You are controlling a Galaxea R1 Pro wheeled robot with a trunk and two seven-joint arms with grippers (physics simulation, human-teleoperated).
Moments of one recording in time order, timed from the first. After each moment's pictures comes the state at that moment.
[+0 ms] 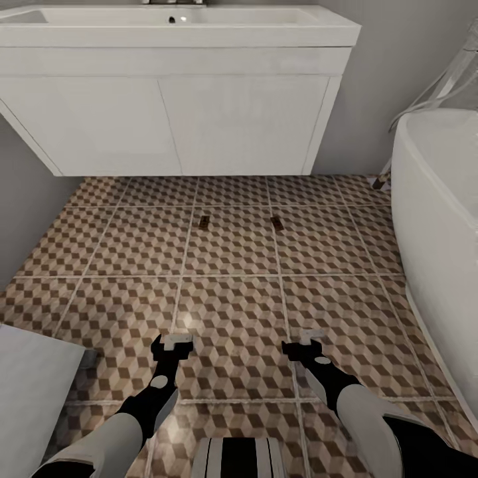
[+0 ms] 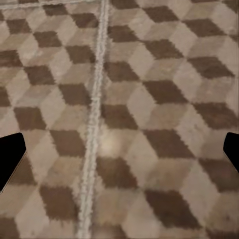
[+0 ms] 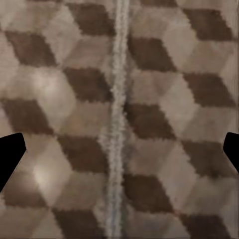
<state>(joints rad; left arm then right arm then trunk) -0.71 -0.09 -0.05 -0.30 -0.08 -0.38 0.27 -0.86 0.07 -0.22 -0.13 0.28 -0.12 -0.02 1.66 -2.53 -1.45</state>
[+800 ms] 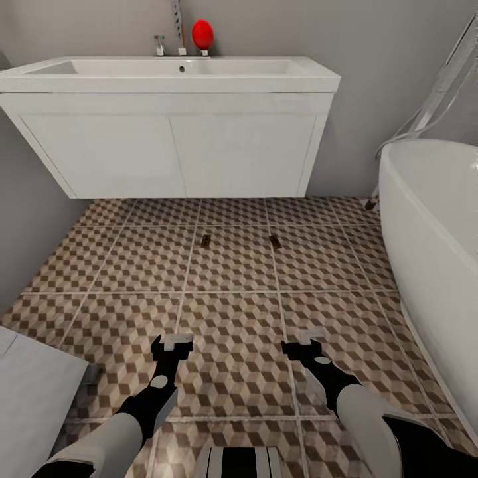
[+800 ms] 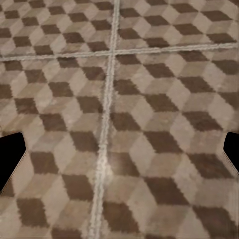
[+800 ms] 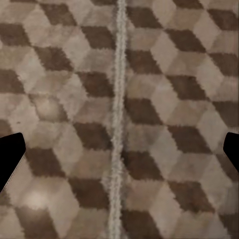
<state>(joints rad) -0.71 -0.09 -0.05 -0.30 -0.08 -0.38 0.27 -0.86 0.07 -0.22 -0.13 0.28 -0.12 -0.02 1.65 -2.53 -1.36</state>
